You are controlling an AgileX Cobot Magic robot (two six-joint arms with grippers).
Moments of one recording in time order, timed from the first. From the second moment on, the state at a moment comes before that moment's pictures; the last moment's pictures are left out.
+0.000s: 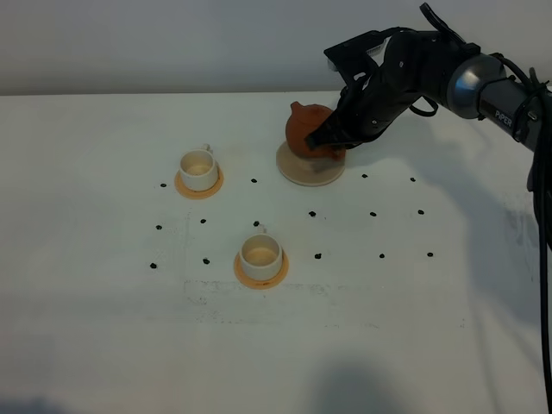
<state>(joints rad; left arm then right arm) -0.03 0.00 -0.50 -0.07 1.04 0.07 0.45 2.35 -1.97 0.19 0.80 -0.35</state>
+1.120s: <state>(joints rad) -0.03 0.00 -0.50 -0.07 1.04 0.07 0.47 1.92 -1.76 0.17 0.75 -0.40</state>
